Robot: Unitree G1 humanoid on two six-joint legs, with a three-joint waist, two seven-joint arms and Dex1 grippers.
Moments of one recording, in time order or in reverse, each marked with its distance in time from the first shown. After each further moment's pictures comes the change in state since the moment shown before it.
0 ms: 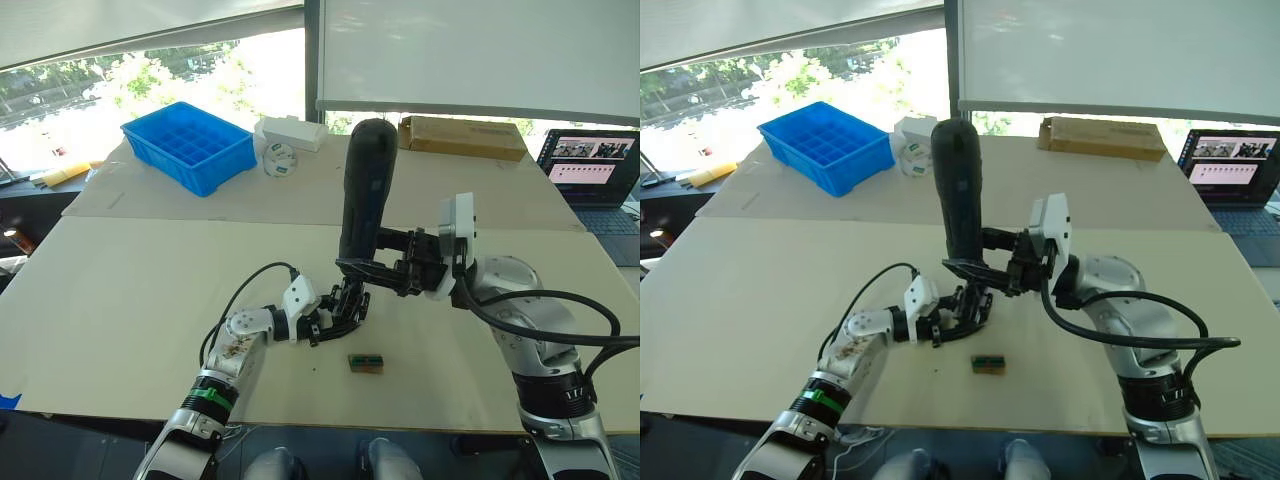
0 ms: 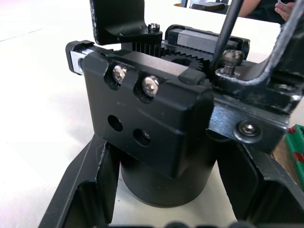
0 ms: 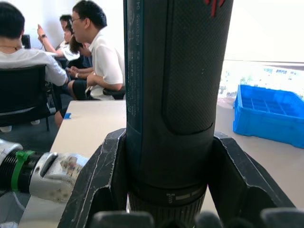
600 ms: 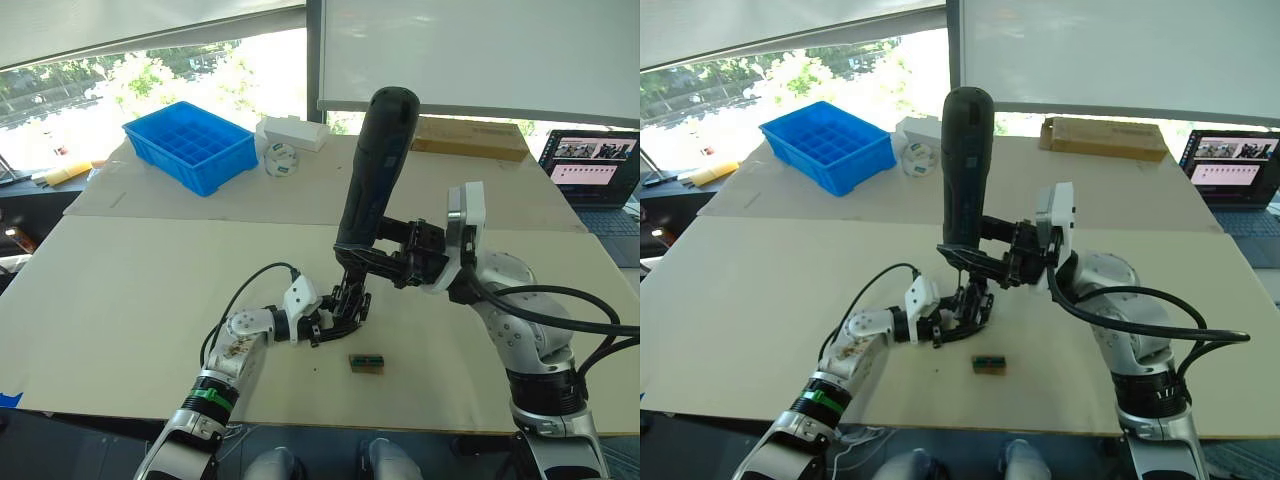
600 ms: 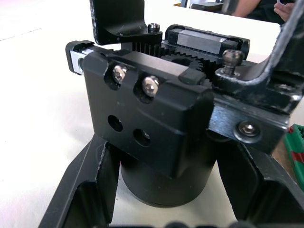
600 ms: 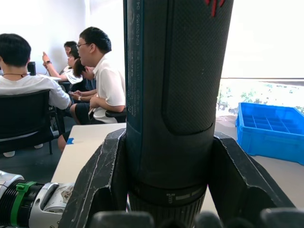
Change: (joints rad) left arm 0.002 -0.001 -0.003 -0.007 0.000 0.007 0.000; right arm 0.002 0.010 0.016 0.000 0.036 0.005 -0.022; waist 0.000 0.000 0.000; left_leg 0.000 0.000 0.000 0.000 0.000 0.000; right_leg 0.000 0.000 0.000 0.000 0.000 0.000
